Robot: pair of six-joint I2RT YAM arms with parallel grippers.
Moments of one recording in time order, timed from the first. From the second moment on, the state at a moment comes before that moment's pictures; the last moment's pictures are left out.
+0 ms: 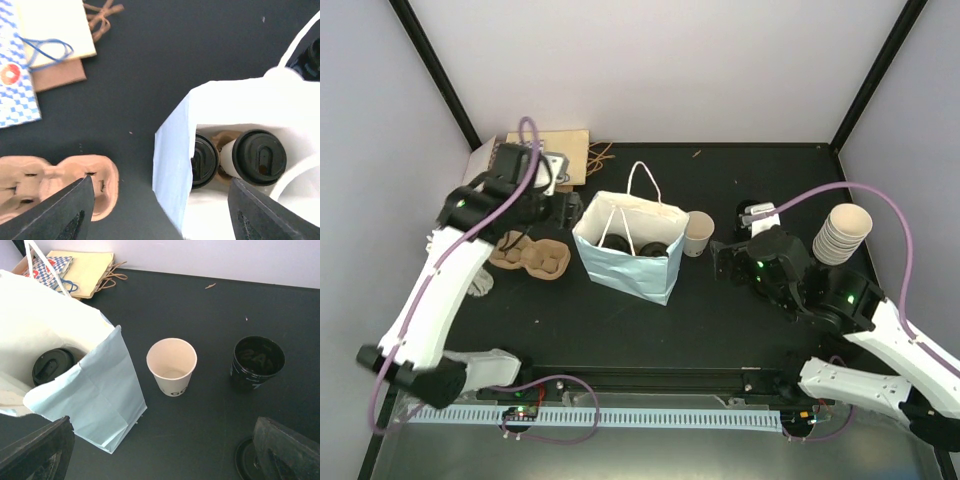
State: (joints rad) left arm -0.39 1.30 1.59 -1.15 0.04 -0.17; right arm 0.97 0.89 1.21 -0.97 0.52 0.47
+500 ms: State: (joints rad) left arm -0.19 0.92 1.39 -1.18 -0.15 -0.33; right arm 0.97 0.75 0.98 -0.85 0.46 0.47
